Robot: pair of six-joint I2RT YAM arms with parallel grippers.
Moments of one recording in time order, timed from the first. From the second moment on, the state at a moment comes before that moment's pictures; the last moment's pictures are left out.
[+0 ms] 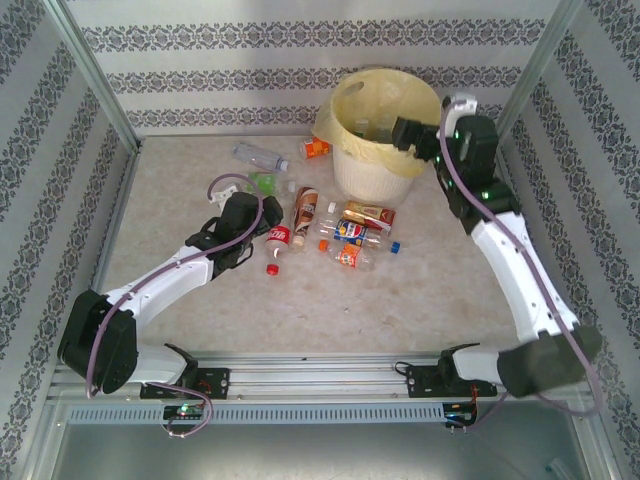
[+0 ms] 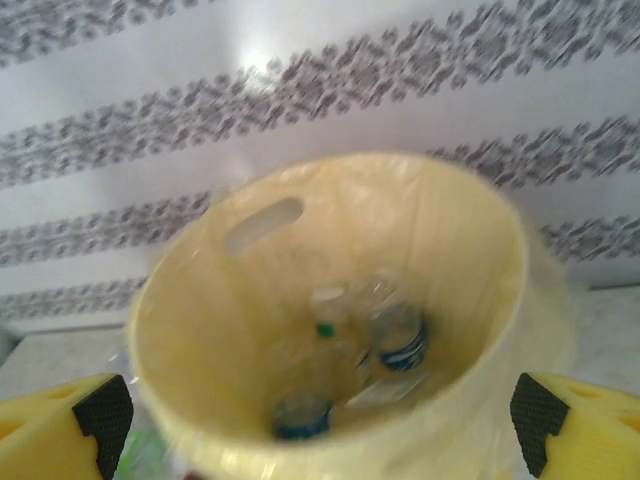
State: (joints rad) left arm -0.48 1.35 0.88 -0.19 -0.31 -0.88; right arm 0.21 1.24 1.29 -0.27 -0.01 0.31
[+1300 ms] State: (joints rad) left arm -0.45 1.36 0.84 -0.29 -0.37 -1.04; right arm 0.67 1.57 0.88 -0.28 0.05 0.26
